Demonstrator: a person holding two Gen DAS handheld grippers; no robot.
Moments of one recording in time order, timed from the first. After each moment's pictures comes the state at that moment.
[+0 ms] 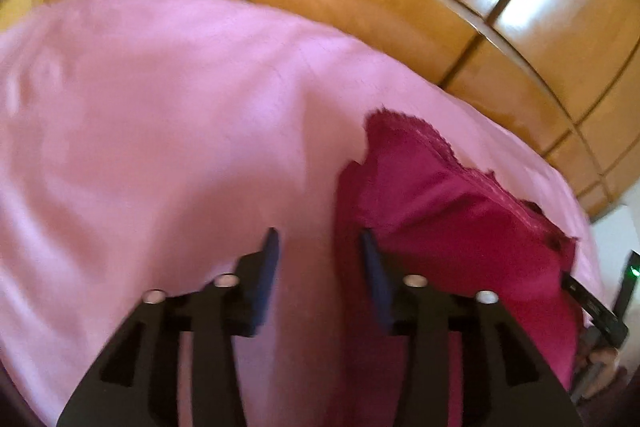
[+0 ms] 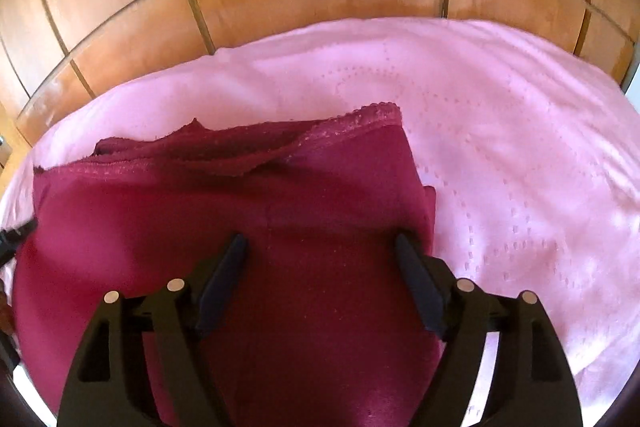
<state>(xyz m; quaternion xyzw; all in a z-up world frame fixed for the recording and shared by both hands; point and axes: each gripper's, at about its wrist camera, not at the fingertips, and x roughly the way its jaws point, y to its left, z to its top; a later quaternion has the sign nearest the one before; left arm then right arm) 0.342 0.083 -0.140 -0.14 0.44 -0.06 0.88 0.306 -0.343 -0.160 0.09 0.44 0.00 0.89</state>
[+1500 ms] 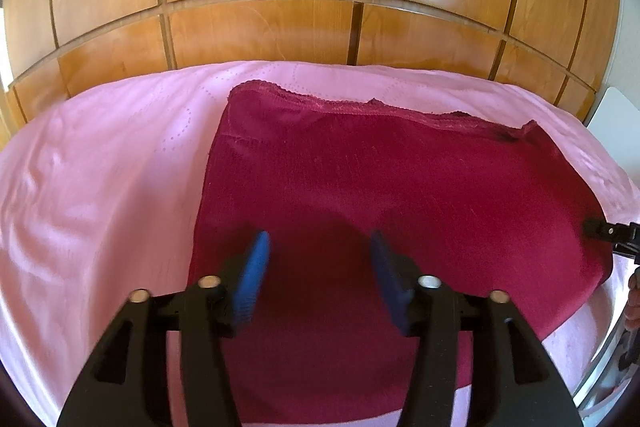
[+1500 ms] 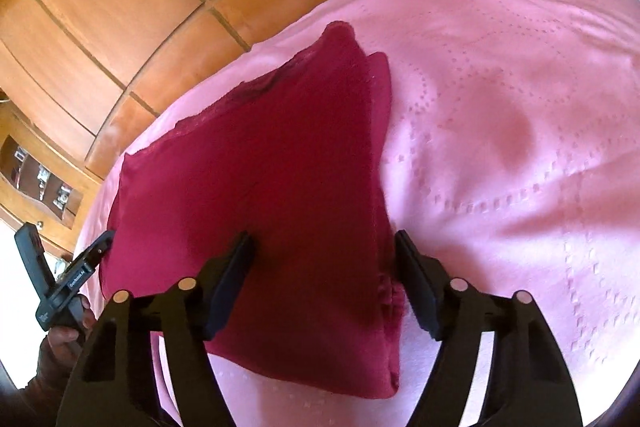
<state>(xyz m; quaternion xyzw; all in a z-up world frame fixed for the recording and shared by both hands) 0.252 -0.020 -0.130 0.02 0.38 -0.12 0.92 0.195 -0.376 -0.159 0.26 0.44 0.09 0.85</state>
